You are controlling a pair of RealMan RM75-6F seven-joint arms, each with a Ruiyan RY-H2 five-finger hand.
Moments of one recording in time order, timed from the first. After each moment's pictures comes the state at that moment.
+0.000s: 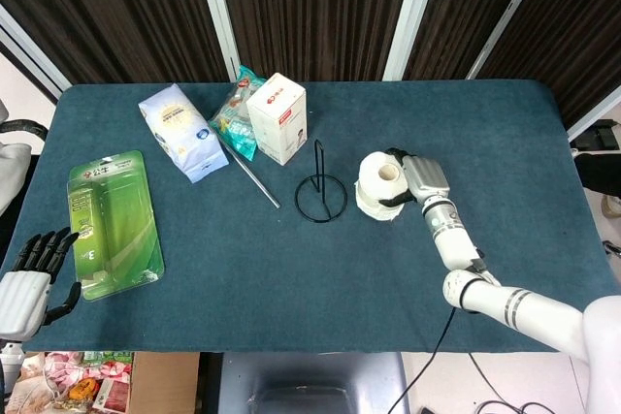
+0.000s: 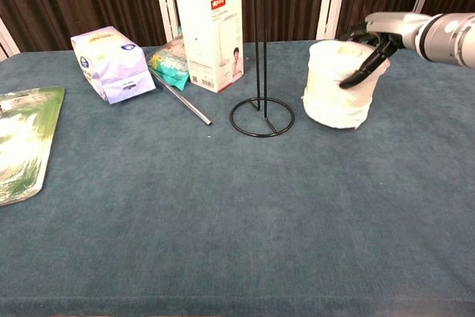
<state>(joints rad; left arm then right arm) -0.14 -1.14 -0.02 -1.50 1.57 1.49 -0.06 0.89 -1.46 0.28 -1.27 -0.66 0.77 -0.25</state>
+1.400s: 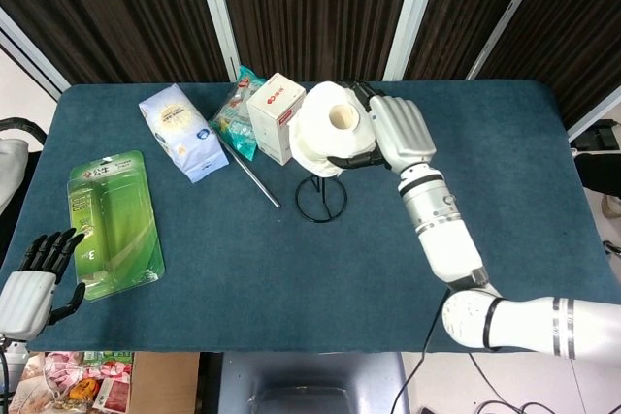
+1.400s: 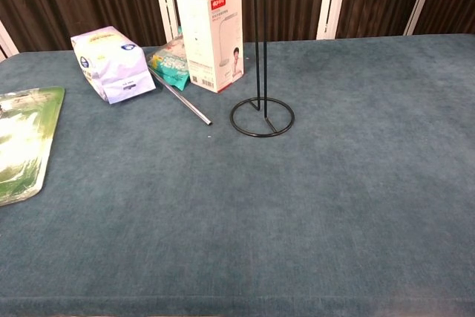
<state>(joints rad) -0.15 -1.14 -0.02 -1.50 1.57 1.47 -0.06 1.08 -1.07 0.52 -1.99 -0.38 1.15 -0.45</state>
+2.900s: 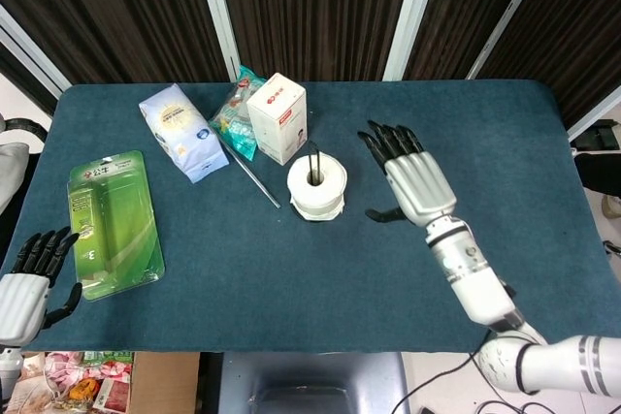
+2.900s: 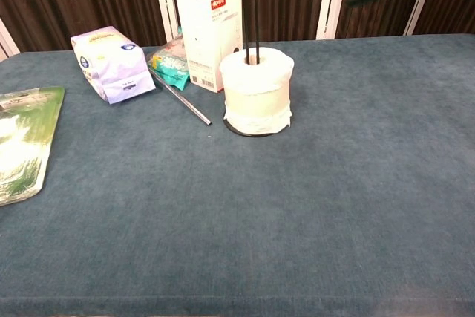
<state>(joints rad) -0.12 -1.15 -0.02 -1.49 1.63 1.57 -0.07 0.85 -1.04 0.19 -2.07 -0.91 1.22 -0.47</state>
